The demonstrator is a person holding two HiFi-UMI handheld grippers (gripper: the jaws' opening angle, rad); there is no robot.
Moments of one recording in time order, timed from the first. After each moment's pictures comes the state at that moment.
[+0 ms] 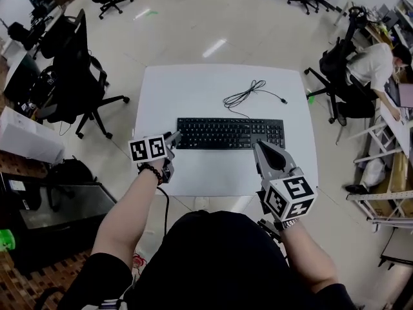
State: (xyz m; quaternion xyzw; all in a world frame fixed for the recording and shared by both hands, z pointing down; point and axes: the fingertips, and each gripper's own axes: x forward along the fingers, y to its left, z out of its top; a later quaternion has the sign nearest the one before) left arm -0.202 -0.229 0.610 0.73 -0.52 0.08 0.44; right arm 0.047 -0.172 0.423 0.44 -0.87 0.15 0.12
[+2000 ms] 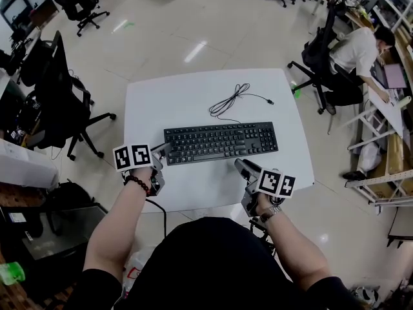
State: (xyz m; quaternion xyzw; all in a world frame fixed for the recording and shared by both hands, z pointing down) left arm -0.186 -0.240 0.587 0.73 -0.44 0.10 0.52; right arm 0.062 -0.183 0.578 0.45 -0.74 0.50 0.04
